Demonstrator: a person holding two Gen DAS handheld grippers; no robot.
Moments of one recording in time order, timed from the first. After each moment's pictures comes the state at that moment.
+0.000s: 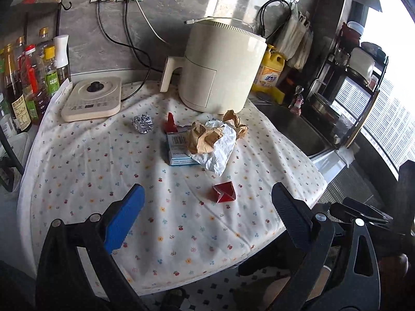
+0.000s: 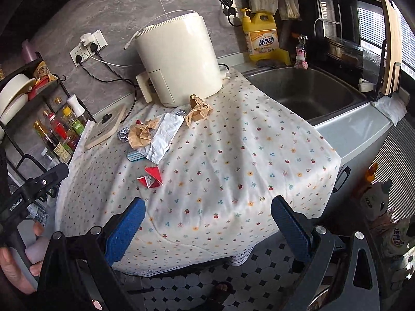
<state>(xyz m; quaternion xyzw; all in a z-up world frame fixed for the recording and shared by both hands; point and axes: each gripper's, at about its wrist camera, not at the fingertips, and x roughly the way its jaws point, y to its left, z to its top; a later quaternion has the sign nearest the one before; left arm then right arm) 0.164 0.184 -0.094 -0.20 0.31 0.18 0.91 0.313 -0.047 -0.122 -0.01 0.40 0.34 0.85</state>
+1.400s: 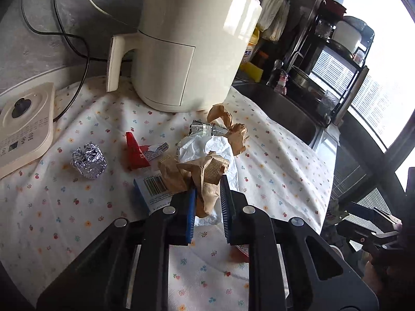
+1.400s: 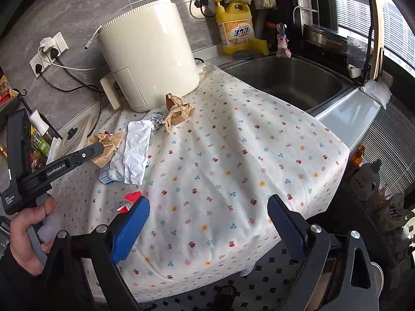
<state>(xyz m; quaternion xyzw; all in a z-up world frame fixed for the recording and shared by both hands) 0.281 0.273 -0.146 -0.17 0.35 0.04 0.92 0.334 0.026 -0.149 0.00 0.42 0.27 0.87</state>
